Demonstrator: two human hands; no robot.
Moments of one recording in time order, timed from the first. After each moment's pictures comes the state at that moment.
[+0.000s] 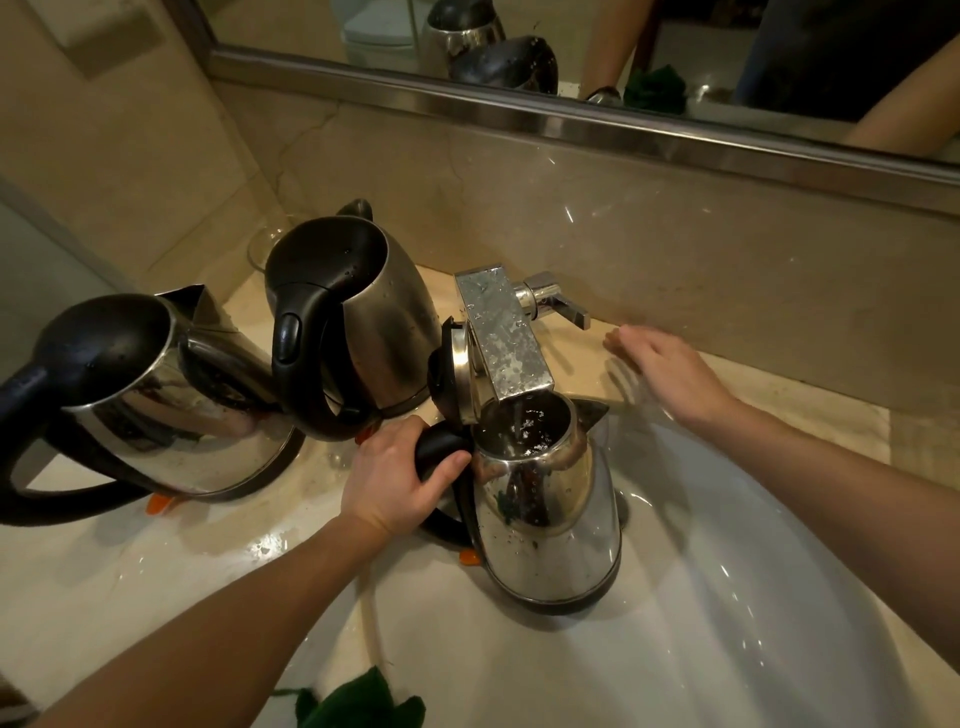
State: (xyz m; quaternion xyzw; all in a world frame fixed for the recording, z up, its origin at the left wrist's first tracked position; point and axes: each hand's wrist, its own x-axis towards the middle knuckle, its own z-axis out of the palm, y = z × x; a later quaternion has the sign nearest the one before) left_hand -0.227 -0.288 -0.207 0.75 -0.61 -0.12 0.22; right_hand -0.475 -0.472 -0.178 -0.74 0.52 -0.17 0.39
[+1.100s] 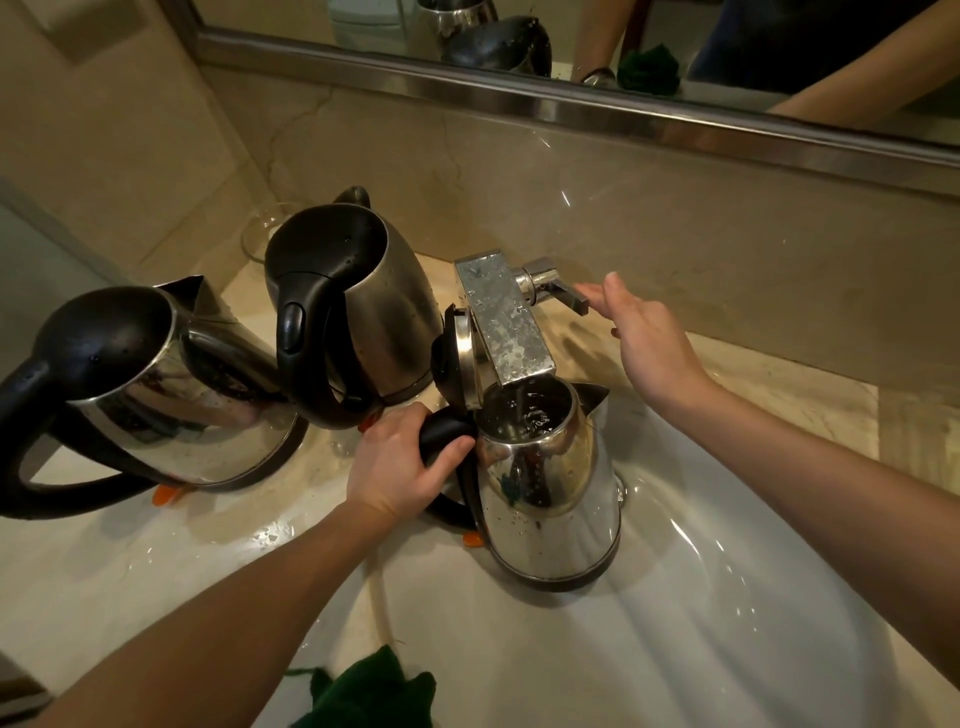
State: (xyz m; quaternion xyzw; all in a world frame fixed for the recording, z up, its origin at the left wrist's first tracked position) left_hand -0.225 -0.288 -0.210 0.75 -0.61 -0.12 0.21; right_hand -0.440 -0.434 -0.128 -0.69 0.49 -0.27 0.46
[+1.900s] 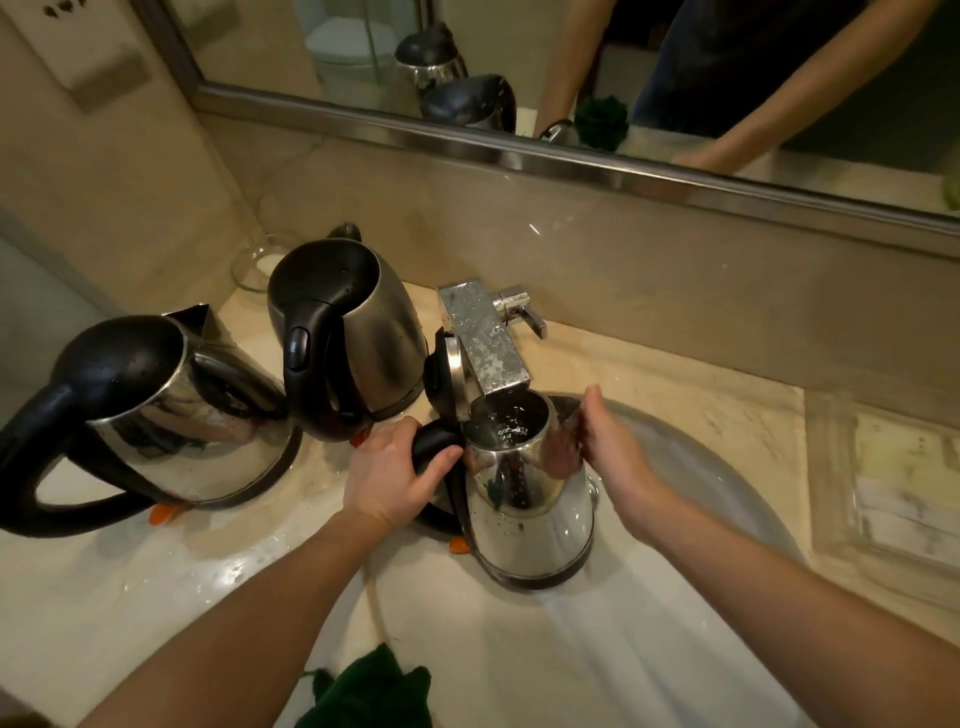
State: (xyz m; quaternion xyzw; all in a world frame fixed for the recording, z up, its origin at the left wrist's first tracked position) left_hand -0.227 -0.285 -0.206 0.75 -0.62 -0.11 0.20; right_hand -0.456 -0.354 -0.152 -0.47 0.61 -0.22 0.60
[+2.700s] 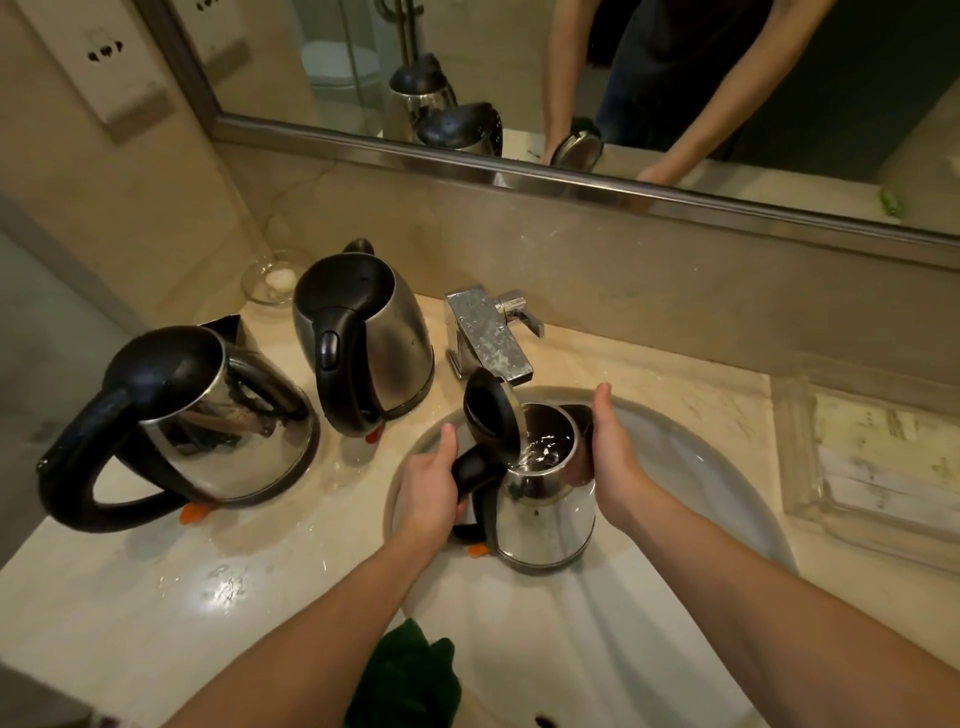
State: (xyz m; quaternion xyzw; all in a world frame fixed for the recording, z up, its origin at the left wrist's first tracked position) left_hand -0.279 -0.261 -0.171 0.71 -0.29 -0.46 0.44; right_hand -0.444 -0.337 -0.151 -0.30 0.65 -0.29 0.64
